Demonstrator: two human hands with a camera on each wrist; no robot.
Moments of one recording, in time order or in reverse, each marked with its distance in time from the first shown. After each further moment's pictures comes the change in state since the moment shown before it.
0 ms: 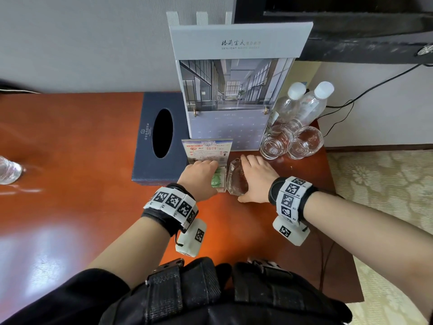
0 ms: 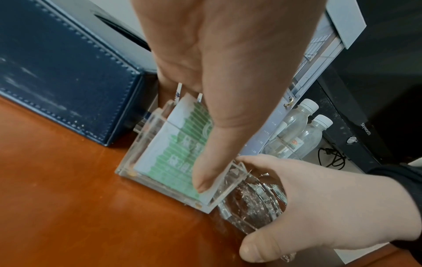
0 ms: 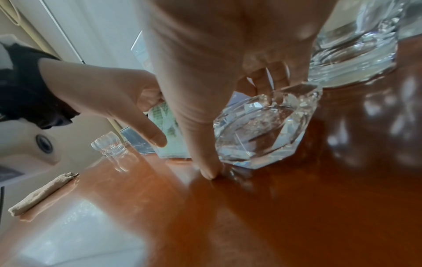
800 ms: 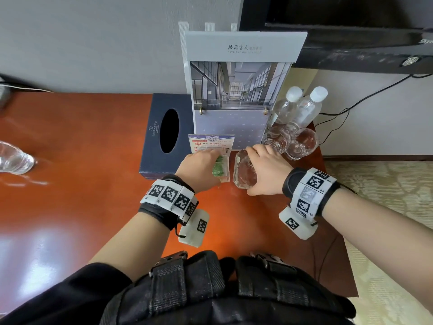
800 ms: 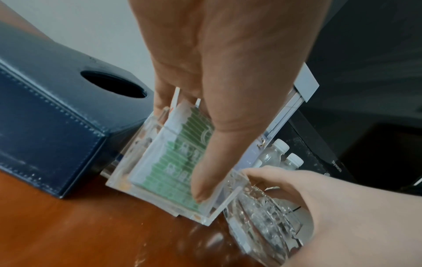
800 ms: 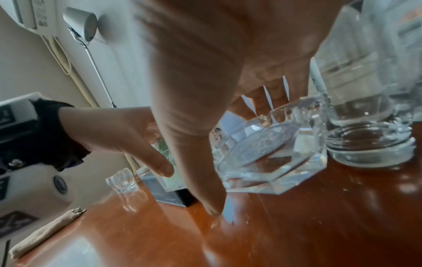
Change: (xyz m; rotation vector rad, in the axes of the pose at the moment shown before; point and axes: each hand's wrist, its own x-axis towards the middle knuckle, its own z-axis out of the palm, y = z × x) left_hand -0.032 0.011 -0.031 -0.094 0.146 0.005; right_hand -0.037 -0.003 -0.046 -0.066 0.046 -0.025
